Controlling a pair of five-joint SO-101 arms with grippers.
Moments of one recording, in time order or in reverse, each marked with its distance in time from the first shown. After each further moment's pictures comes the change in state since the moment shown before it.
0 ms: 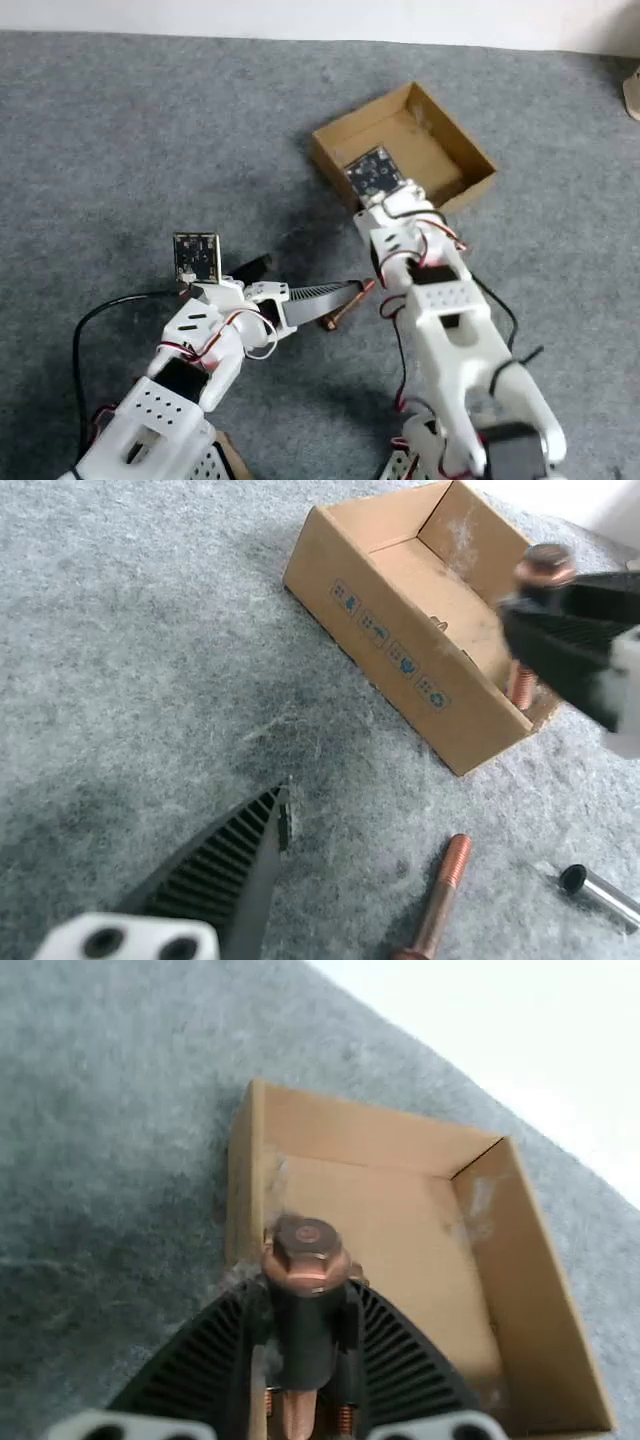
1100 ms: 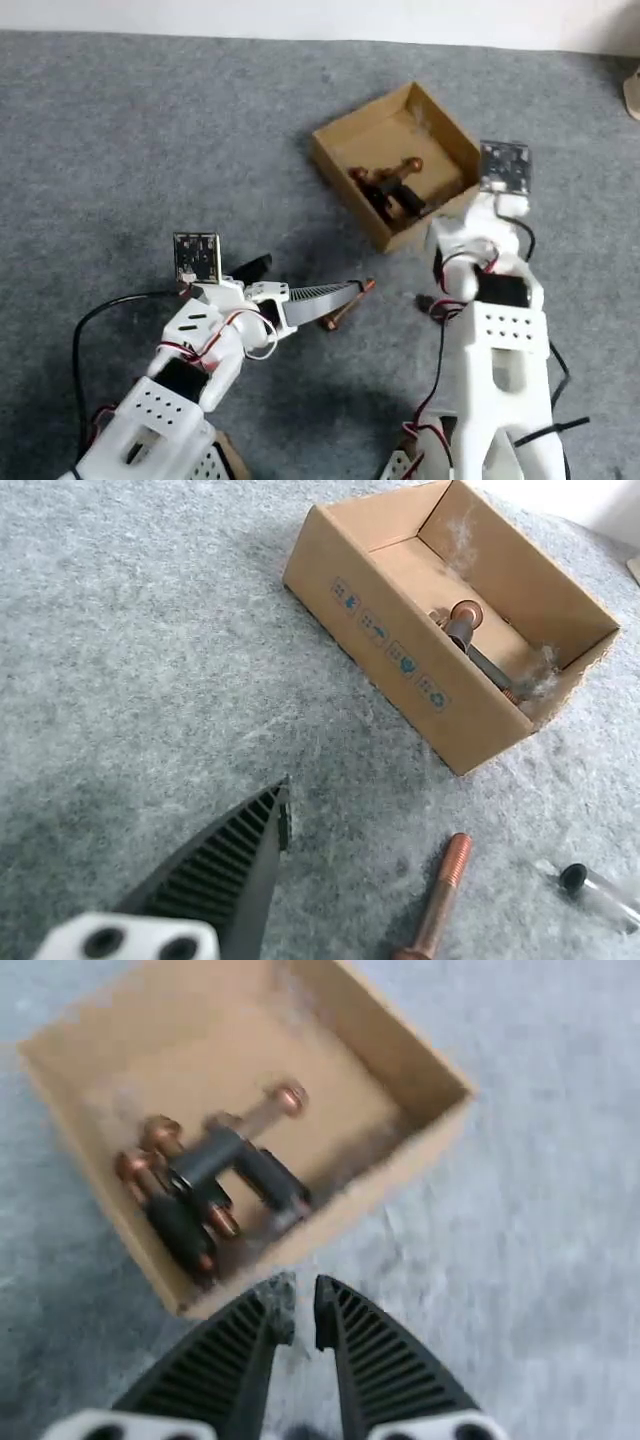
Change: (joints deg) left arm 0.0 0.0 0.0 0.0 -0.1; right arm 16.1 -20.9 -2.6 40.5 -31.2
